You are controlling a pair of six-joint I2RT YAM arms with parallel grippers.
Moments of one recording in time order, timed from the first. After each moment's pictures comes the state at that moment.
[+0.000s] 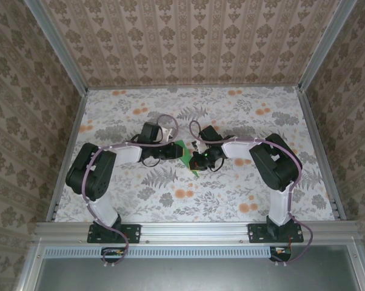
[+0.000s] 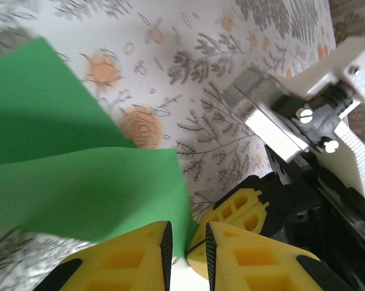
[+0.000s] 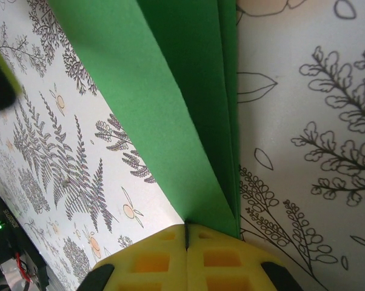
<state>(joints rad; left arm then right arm) -0.49 1.75 0.86 0.04 0.70 -0.44 0.57 1.94 1.09 -0.31 -0.56 0.52</state>
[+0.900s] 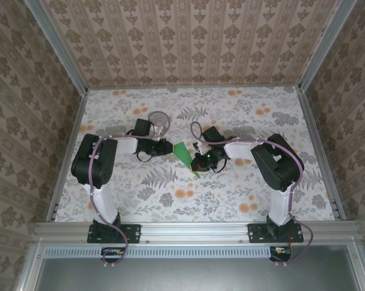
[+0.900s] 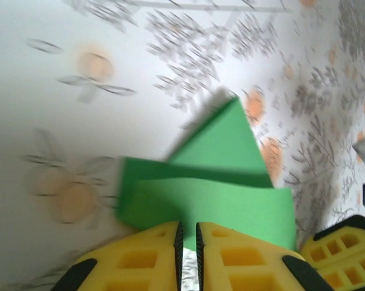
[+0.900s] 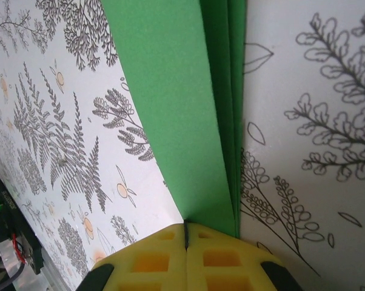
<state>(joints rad) -0.32 1.90 0.97 -0.10 0.67 -0.34 0.54 1.93 1.04 -0.31 -0.61 0.44</state>
